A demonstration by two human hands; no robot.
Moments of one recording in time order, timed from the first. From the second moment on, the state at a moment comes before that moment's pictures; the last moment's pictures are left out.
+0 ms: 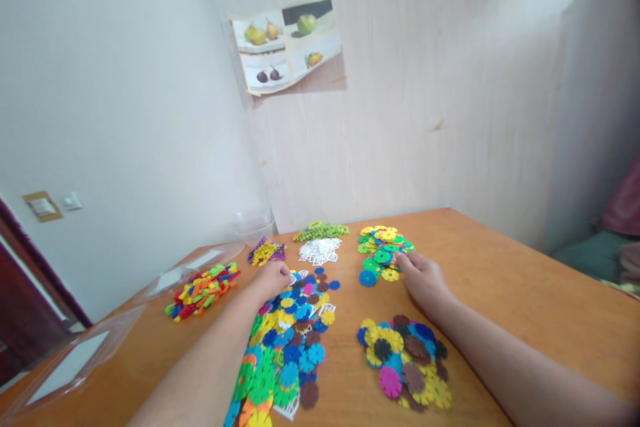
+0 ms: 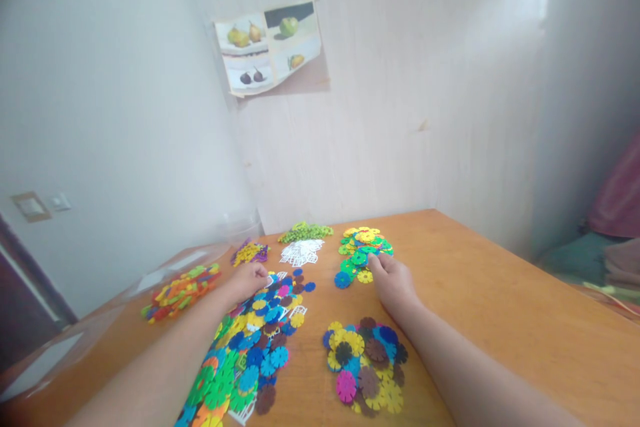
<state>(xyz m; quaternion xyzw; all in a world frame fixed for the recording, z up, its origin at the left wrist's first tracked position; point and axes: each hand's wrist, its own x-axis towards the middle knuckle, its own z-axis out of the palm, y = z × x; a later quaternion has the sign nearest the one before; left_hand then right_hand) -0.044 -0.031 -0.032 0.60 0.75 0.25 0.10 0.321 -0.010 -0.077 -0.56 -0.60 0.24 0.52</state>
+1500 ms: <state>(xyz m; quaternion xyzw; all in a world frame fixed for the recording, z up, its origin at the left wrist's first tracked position) -0.019 -0.019 -0.010 0.55 0.75 0.32 0.16 0.319 -0.005 -0.080 -0.55 -0.62 0.23 0.51</state>
